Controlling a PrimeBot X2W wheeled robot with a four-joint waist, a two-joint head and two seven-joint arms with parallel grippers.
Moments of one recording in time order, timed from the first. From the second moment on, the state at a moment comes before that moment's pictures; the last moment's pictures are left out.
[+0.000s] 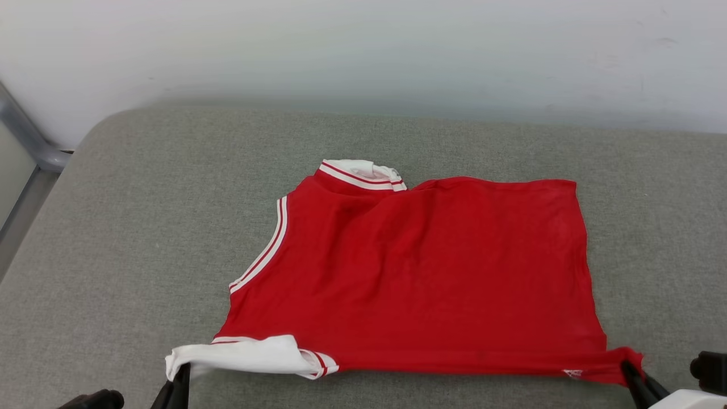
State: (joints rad) left arm 0.27 0.35 -0.16 -0.11 -0.73 0.18 -0.07; right arm 0.20 -0.09 -0.20 -0.05 0.30 0.13 0.38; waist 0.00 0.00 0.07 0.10
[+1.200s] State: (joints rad) left arm -0.44 0.22 -0.31 0.55 -0.74 -0.06 -0.06; right arm -0.25 -0.18 -0.09 0.29 0.22 0.13 0.30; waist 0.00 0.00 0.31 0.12
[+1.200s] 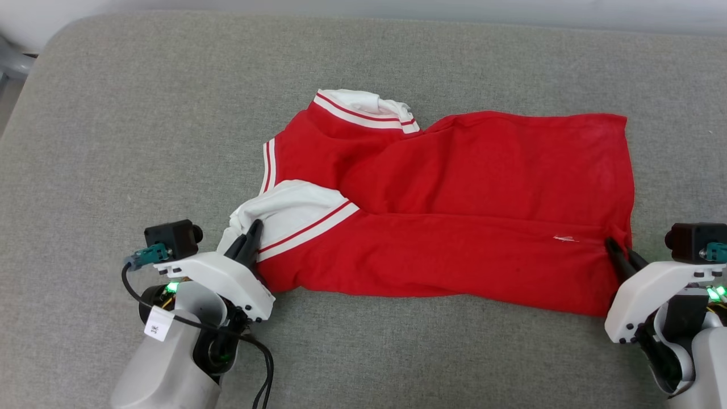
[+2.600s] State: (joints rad) left arm -0.28 0.55 -0.26 0.23 -1.04 0.06 0.67; right arm -0.18 -0.07 -0.10 0.10 0.22 0.13 0.05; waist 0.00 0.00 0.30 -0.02
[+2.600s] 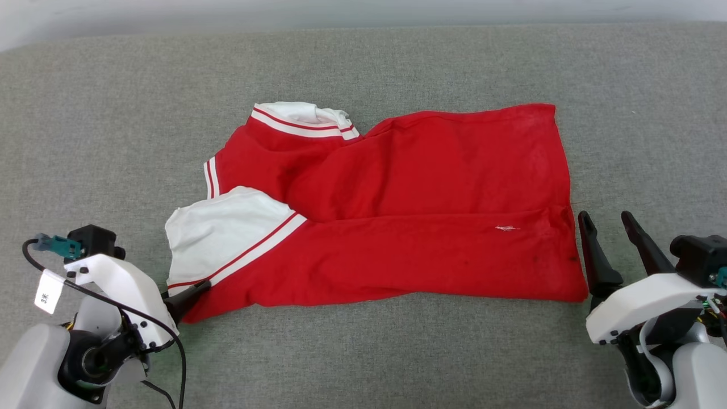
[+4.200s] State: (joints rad) left arm -0.25 0.52 -0.30 0.04 -0.95 0.01 0.48; right arm -0.23 -0.22 -0.03 0.06 0.41 0.13 0.82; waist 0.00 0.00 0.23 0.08
